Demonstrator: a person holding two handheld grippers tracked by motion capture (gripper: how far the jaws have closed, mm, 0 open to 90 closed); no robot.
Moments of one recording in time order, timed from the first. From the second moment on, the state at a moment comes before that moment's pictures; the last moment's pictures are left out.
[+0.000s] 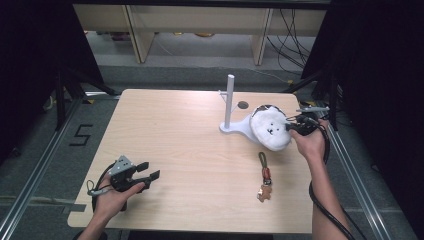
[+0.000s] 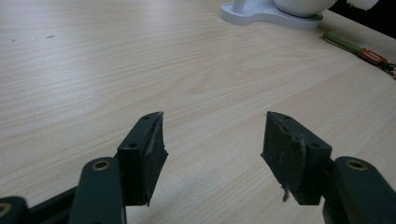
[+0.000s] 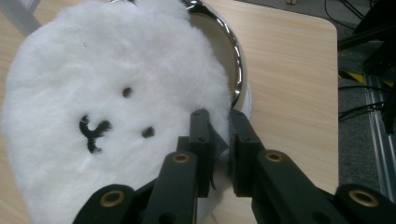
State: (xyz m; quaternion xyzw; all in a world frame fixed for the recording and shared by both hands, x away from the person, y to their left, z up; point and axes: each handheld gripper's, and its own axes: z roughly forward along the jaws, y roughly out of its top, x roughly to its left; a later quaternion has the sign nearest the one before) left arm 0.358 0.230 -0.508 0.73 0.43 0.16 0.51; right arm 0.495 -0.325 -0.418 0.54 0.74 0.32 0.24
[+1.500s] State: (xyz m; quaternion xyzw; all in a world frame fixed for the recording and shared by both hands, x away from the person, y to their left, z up) left arm 0.357 0.230 -0.508 0.73 0.43 0.16 0.51; right arm 0.494 -0.302 -0.401 0.51 0.71 0.35 0.34
